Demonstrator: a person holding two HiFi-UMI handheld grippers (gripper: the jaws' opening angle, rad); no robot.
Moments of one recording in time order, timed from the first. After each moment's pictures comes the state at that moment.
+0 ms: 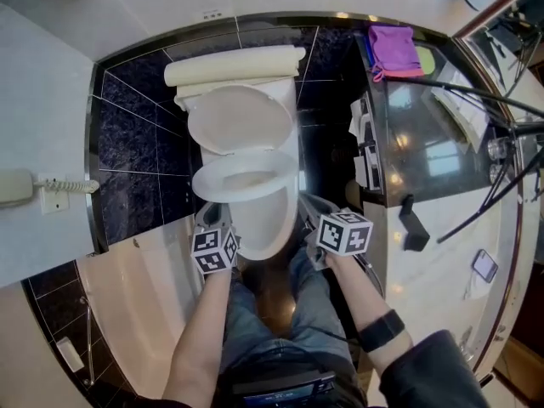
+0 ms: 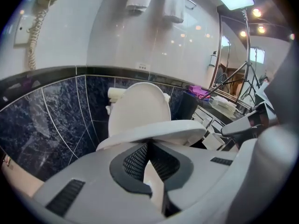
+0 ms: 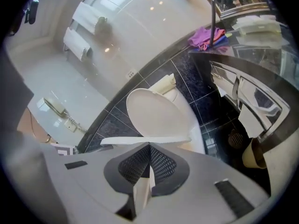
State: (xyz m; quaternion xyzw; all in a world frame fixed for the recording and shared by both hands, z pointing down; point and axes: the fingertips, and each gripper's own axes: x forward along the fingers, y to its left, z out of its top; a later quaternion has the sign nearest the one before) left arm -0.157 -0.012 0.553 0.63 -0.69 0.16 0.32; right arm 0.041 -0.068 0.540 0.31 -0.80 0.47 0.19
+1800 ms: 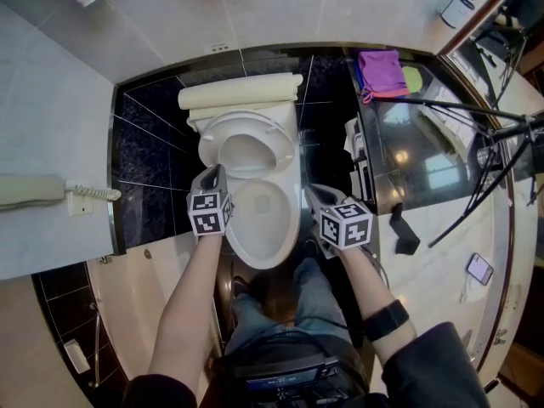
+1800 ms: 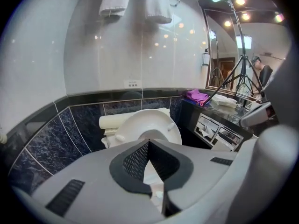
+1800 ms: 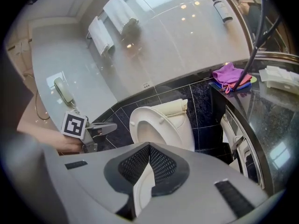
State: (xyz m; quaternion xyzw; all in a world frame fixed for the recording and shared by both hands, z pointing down) left arm -0.191 -0.121 0.479 0.67 -0.67 0.22 0.23; right arm 0.046 -0.123 0.465 0.31 -0.86 0.33 0.22
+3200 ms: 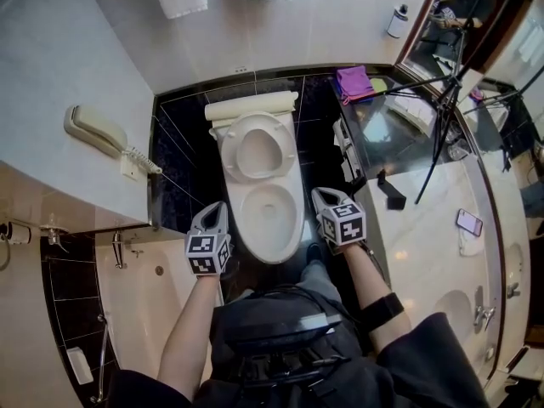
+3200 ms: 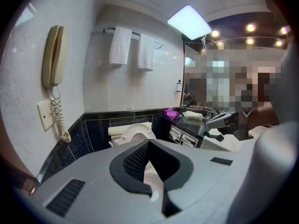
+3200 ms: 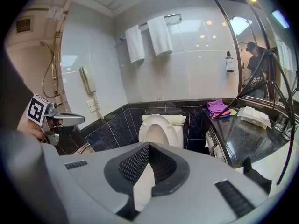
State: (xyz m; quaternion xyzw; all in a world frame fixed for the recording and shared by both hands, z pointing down) left arm -0.183 0.126 0.322 0.74 -0.64 0.16 0.18; right arm 0.060 0.036 0.357 0.37 -0.87 0.21 0.24
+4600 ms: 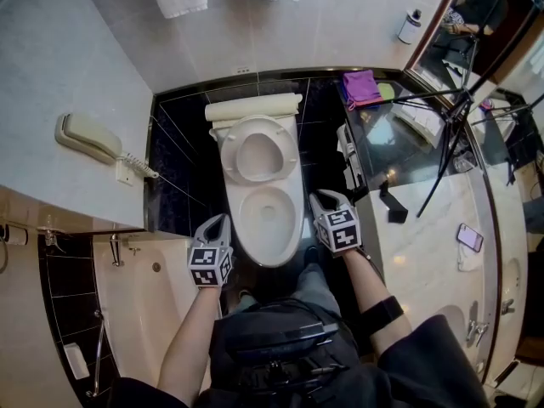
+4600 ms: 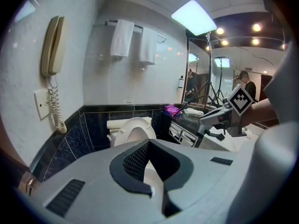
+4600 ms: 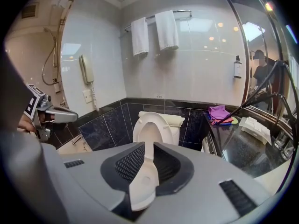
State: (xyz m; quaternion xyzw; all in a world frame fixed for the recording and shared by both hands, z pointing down) left arm -0.170 0.119 0.346 0.73 -0.64 0.16 0.20; right arm 0.059 0.000 0.371 0.37 -0.87 0.16 0.28
